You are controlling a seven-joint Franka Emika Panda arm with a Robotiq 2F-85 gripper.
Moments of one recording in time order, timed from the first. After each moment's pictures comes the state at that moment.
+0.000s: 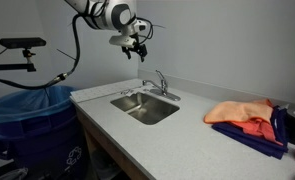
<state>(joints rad) 0.22 0.21 0.14 -1.78 0.06 2.50 0.05</state>
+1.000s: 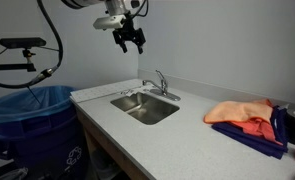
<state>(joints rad) 0.14 -0.21 0.12 -2.12 0.00 2.36 0.05</state>
